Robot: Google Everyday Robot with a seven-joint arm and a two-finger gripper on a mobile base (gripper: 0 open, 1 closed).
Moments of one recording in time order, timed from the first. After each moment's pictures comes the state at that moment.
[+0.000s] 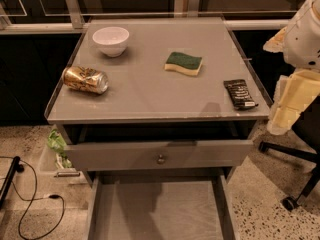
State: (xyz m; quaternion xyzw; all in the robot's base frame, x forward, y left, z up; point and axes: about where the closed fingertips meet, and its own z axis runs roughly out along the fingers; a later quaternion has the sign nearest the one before) arm 0.438 -0.217 0.976 -0.60 0.78 -0.03 0.16
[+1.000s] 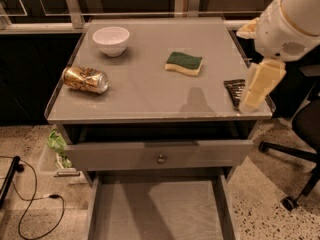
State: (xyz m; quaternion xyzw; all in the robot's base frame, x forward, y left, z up) arm 0.500 -0.190 0.968 -0.64 0.74 -0.03 0.23
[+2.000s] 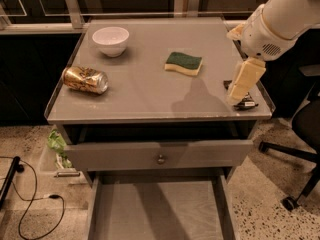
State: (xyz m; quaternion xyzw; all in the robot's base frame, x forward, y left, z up) arm 0.556 -0.187 0.939 -0.63 0.73 -0.02 0.25
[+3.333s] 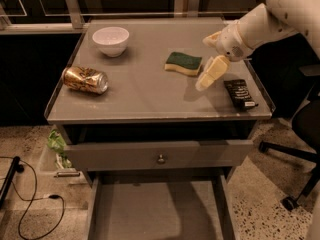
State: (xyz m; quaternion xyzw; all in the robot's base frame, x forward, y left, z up) arm 0.666 -0.150 0.881 -0.59 0.72 0.13 0.34
